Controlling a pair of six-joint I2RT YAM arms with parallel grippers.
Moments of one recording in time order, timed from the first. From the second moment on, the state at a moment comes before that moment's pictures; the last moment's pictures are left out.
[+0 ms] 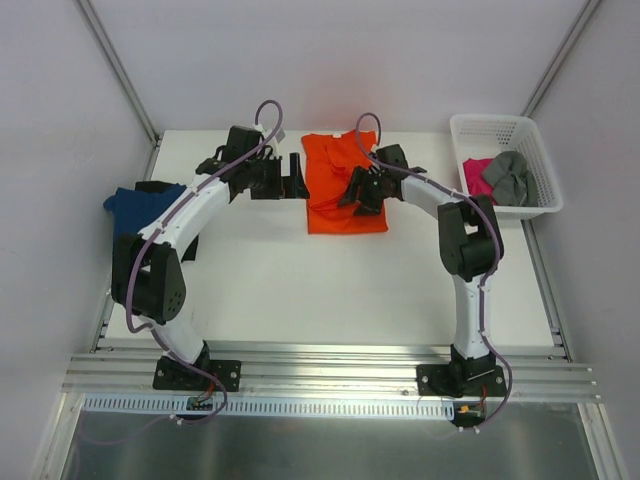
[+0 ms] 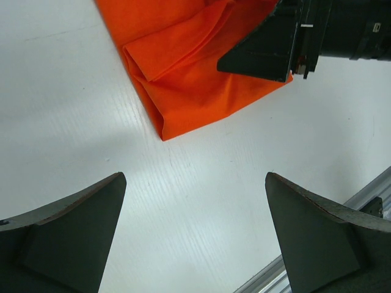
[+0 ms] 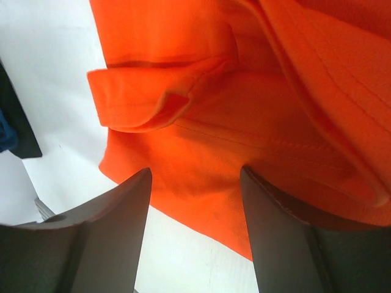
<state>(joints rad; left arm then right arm) -0.32 1.70 1.45 -0.52 0.39 -0.32 0.36 2.16 1.59 -0.36 -0.43 0.60</state>
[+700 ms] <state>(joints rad) -0.31 1.62 1.34 -0.52 0.38 -0.31 0.32 2.45 2.09 -0.31 -0.36 0.60</state>
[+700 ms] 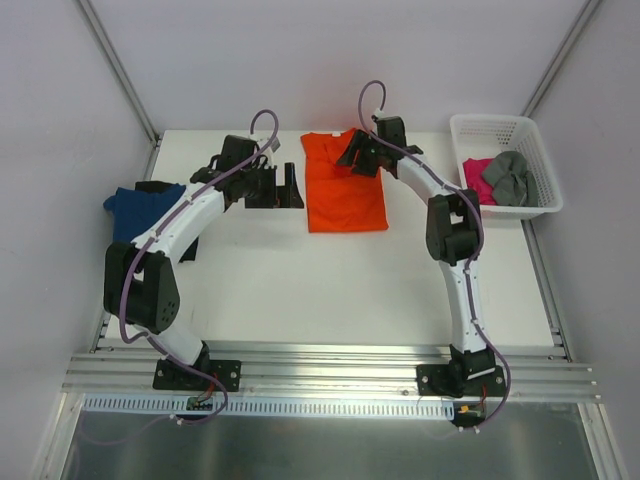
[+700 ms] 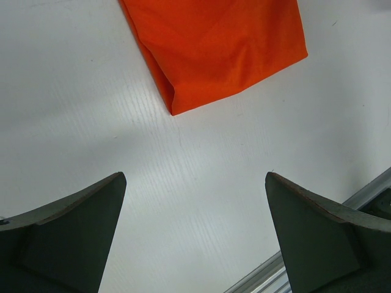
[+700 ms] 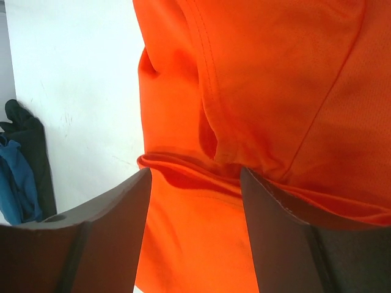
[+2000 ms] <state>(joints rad) -0.31 2.16 1.57 -0.47 0.62 -0.41 0.13 2.06 1.38 -0.40 -0.54 0.64</state>
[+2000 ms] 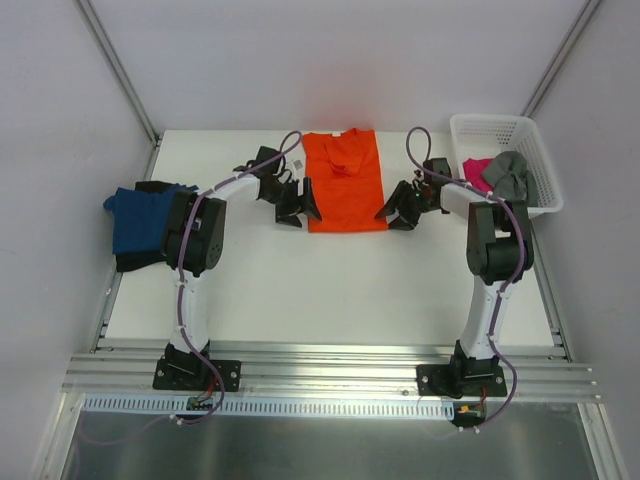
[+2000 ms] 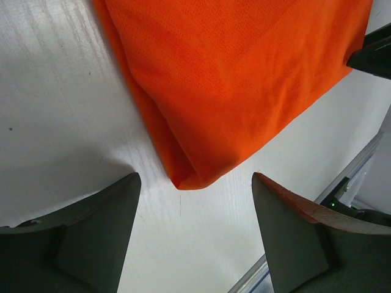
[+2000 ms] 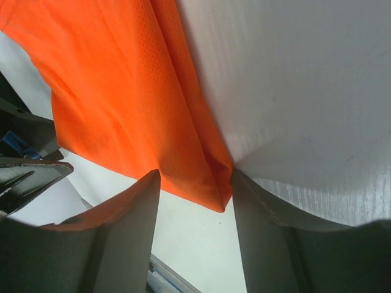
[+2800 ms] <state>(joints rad) -0.34 2.15 1.44 -0.41 0.71 -0.49 0.13 2.07 1.30 -0.37 -0.61 0.68</state>
